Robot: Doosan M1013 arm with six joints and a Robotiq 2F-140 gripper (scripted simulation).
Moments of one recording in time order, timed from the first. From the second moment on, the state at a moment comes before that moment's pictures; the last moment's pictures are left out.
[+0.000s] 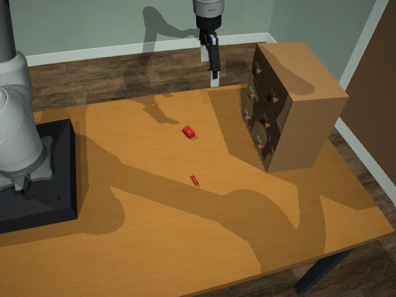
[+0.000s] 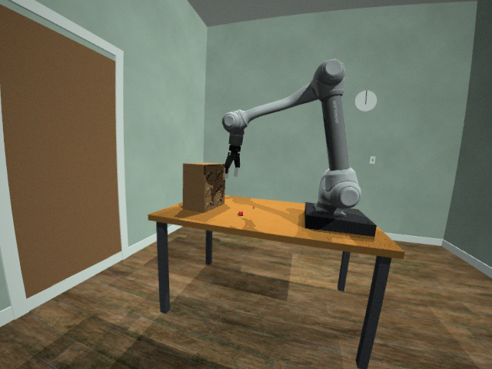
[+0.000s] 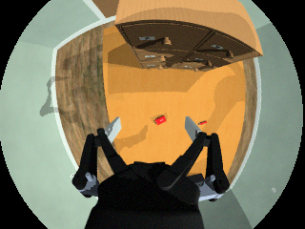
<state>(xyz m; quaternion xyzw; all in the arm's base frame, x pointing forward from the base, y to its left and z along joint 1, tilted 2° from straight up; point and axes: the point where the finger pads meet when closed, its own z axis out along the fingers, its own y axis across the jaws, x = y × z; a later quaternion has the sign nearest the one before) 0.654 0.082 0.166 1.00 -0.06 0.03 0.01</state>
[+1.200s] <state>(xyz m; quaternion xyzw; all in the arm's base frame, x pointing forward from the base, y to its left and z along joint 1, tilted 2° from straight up) 0.648 0.082 0.172 1.00 -0.06 -0.02 0.00</state>
